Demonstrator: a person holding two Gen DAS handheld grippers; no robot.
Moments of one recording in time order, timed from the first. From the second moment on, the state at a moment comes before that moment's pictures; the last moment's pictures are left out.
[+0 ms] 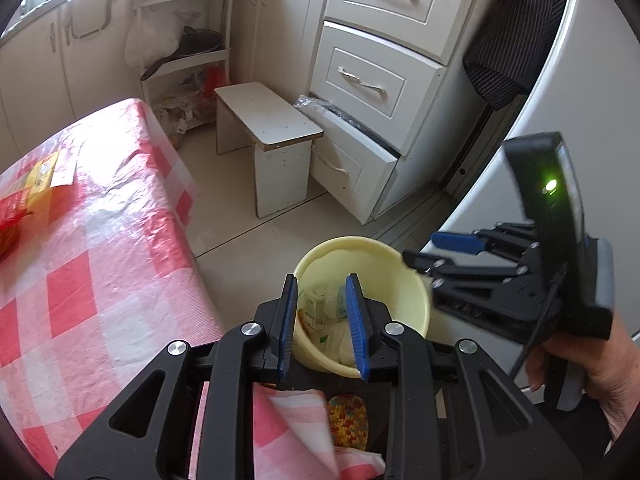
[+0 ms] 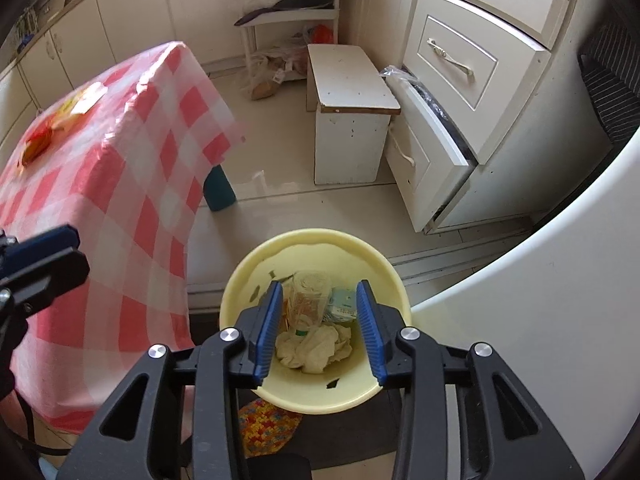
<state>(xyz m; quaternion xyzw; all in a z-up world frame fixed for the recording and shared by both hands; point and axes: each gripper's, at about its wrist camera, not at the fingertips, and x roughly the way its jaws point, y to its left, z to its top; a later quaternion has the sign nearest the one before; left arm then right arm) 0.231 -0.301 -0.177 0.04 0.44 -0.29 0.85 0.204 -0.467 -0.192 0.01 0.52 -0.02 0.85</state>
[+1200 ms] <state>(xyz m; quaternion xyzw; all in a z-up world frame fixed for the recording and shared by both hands) 0.091 -0.093 -0.545 0.67 0.50 -0.17 0.53 0.146 -0.388 -0.117 -0.11 0.41 0.12 0.90</state>
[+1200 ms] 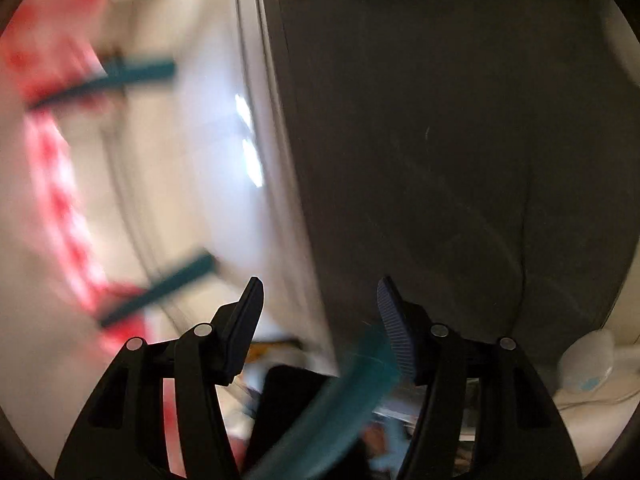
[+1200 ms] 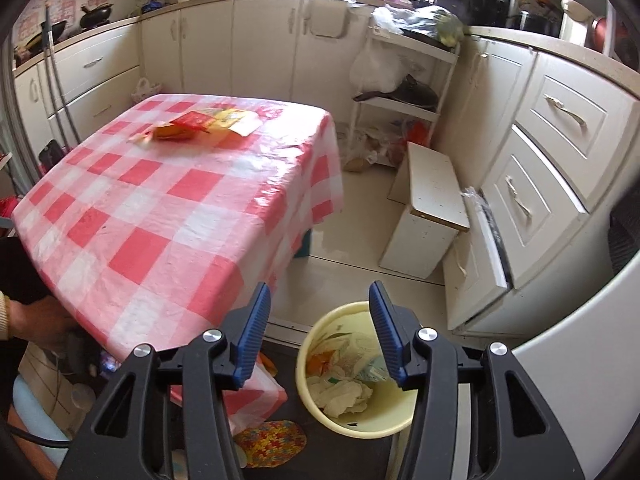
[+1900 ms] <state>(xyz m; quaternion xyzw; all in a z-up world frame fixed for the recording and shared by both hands) 0.264 -0.191 -0.564 0.48 0.38 -0.30 0.73 0.167 -0.463 -0.130 0.01 0.44 0.05 0.90</state>
